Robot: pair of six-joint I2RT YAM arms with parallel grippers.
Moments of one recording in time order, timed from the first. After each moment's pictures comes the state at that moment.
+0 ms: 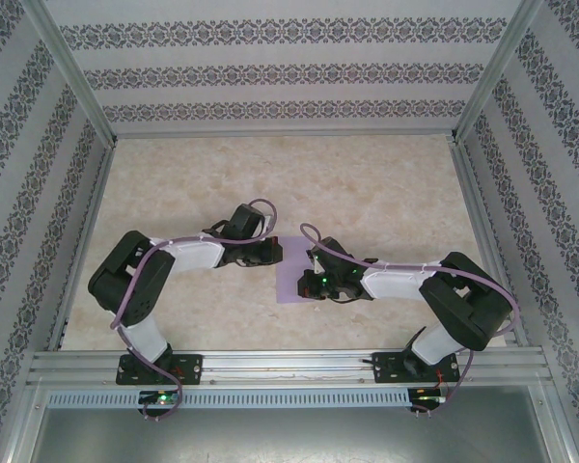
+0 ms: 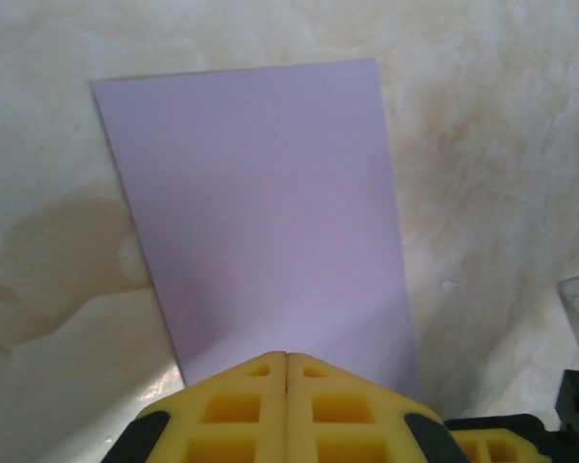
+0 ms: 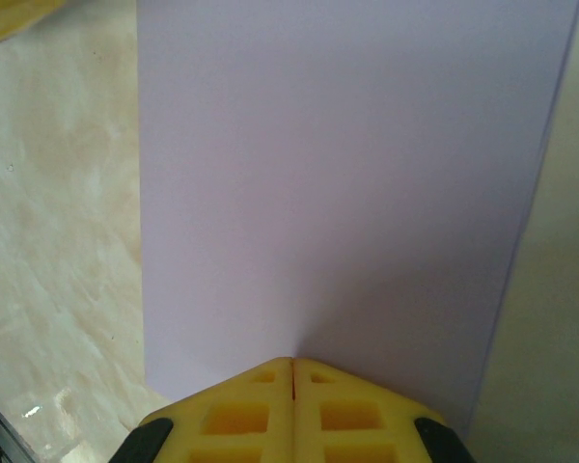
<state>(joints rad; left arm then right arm) -0.56 1.74 0.86 -0.05 0.40 -0.64 0.76 1.54 0.58 -0.03 -0.34 0.82</state>
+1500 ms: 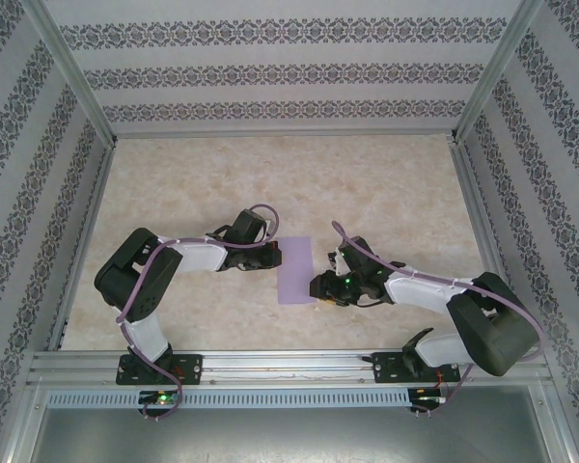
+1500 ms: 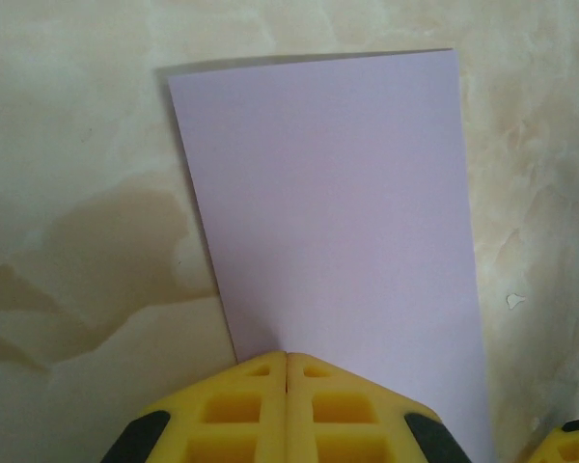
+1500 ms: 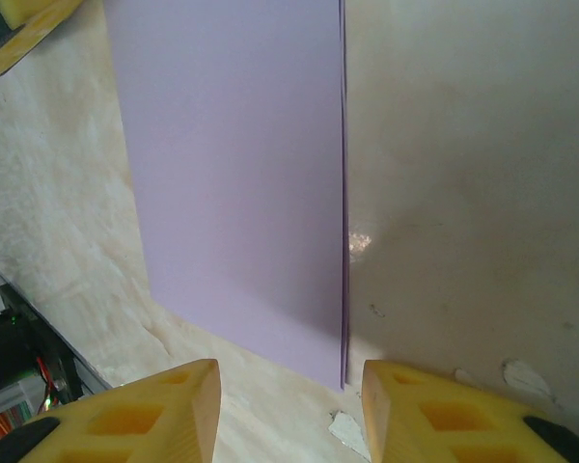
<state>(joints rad) -0.57 1.77 0.83 0.00 0.35 -0.64 0.60 1.36 0.46 -0.13 -0.54 0.83</state>
